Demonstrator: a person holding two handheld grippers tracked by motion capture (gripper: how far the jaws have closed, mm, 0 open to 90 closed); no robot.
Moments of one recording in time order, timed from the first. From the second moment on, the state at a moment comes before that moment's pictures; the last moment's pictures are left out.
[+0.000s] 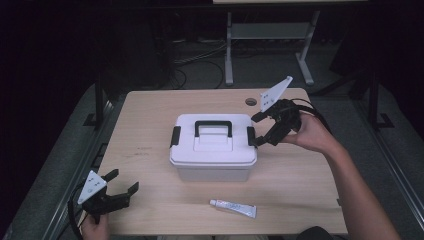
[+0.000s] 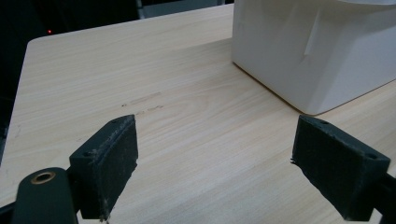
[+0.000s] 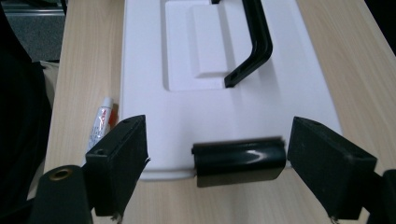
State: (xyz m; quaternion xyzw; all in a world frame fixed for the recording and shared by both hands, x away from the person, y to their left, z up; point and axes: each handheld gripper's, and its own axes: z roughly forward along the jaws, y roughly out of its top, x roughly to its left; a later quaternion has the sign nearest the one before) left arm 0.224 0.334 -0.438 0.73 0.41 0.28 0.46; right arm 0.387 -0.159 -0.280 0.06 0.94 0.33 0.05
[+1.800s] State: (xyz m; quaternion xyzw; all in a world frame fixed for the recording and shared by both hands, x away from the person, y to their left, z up) left arm 0.221 0.339 -0.438 0.72 0.42 0.29 0.47; right arm 0.443 -0.040 -0.286 0.00 0.97 0.26 -0.03
